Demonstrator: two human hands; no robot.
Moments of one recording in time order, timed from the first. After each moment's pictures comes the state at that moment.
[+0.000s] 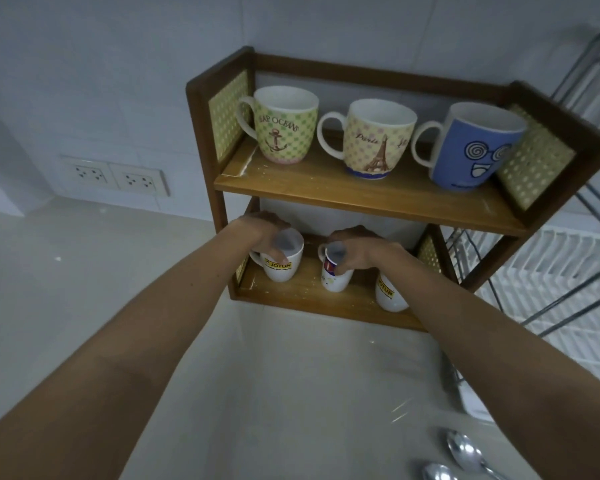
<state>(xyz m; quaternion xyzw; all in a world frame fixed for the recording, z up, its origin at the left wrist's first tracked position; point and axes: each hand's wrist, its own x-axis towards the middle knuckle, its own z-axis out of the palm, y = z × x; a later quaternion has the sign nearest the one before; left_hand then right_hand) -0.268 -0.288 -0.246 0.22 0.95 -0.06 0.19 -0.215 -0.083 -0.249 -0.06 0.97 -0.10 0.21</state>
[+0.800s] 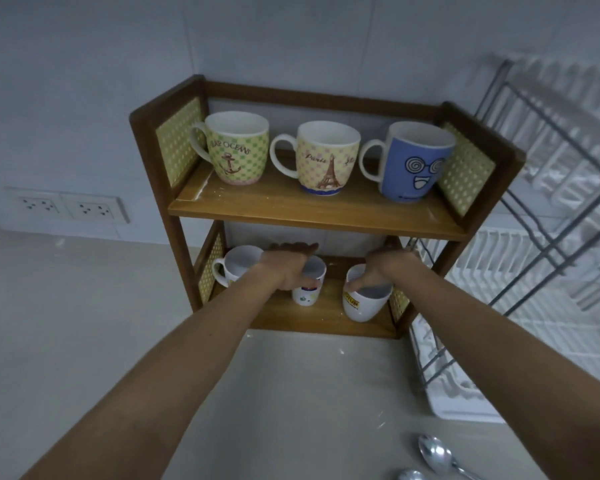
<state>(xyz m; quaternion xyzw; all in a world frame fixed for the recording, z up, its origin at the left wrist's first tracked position) -0.236 -0.198 -0.265 0.32 0.94 0.02 0.12 -0.188 -0.006 -0.236 0.12 0.95 0.08 0.28</state>
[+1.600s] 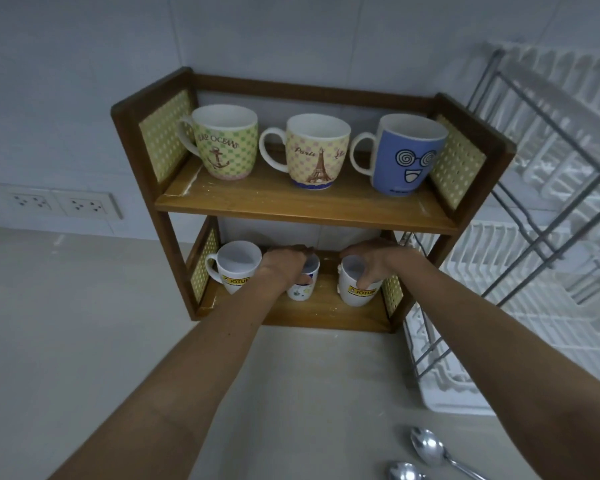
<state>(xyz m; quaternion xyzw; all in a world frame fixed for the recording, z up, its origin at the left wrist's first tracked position) -0.232 -0.179 -0.282 0.31 0.95 -0.02 0.08 -0.190 0.015 -0.241 0.00 0.97 -0.01 0.25</state>
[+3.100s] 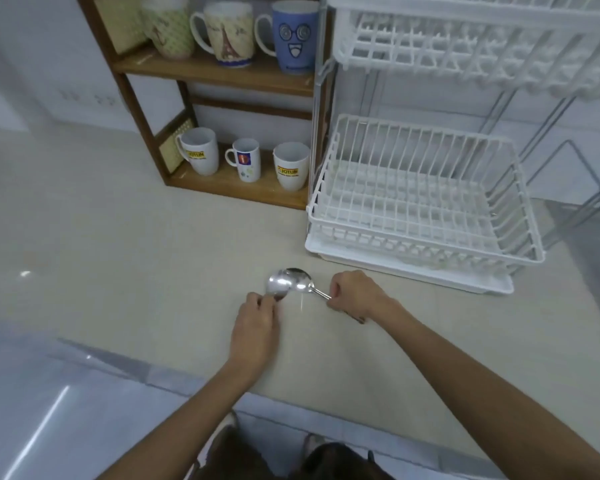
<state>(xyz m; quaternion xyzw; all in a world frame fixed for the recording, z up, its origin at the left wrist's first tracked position) 0.191 -0.086 -0.374 0.05 0.97 0.22 -0.03 0.126 0.115 -0.345 -0.02 0.96 -0.20 0.21</state>
